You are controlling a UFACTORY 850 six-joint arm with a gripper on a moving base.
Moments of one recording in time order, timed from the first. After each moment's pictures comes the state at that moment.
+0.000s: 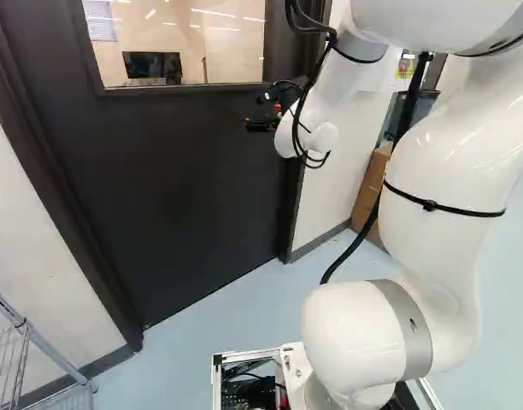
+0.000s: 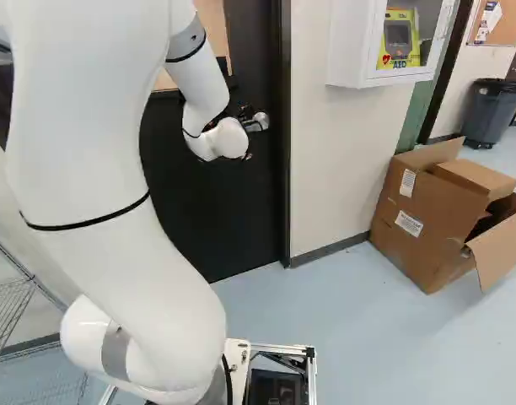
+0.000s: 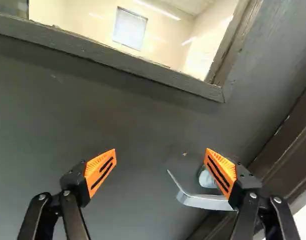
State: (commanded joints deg) arm -3.2 -9.1 -46.8 -28.4 53.1 0.0
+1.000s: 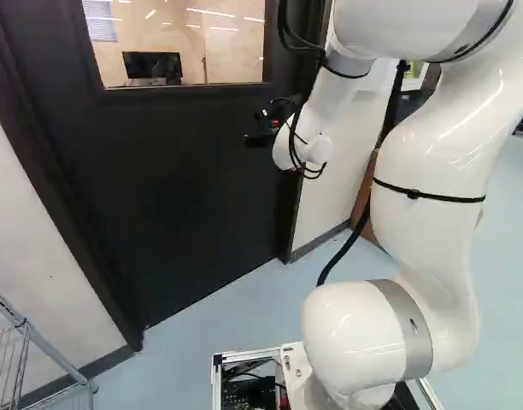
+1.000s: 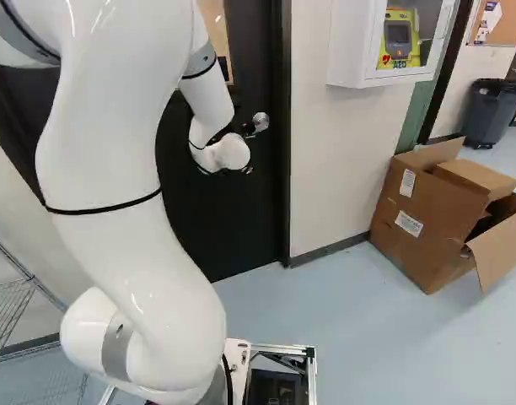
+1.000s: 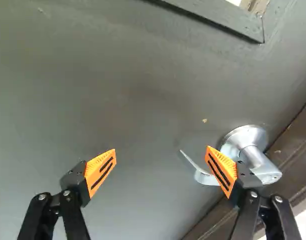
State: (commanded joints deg) arm -3.1 -14.1 -45.6 -28.4 53.1 0.0
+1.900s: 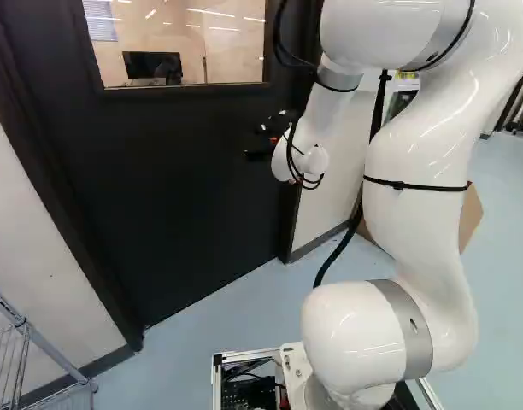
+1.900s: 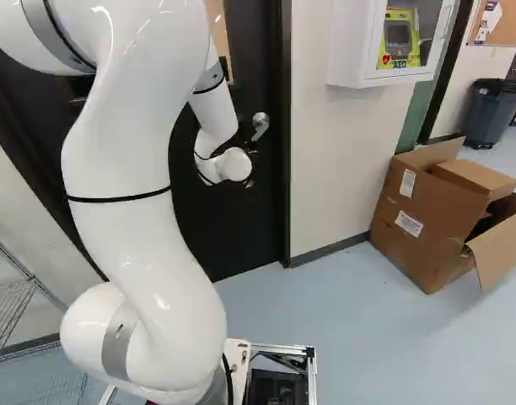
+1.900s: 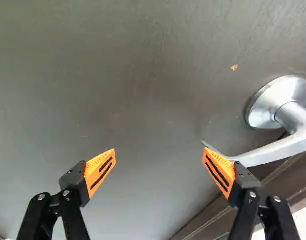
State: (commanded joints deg) arm -3.1 -19.4 -45.3 -28.4 53.1 0.0
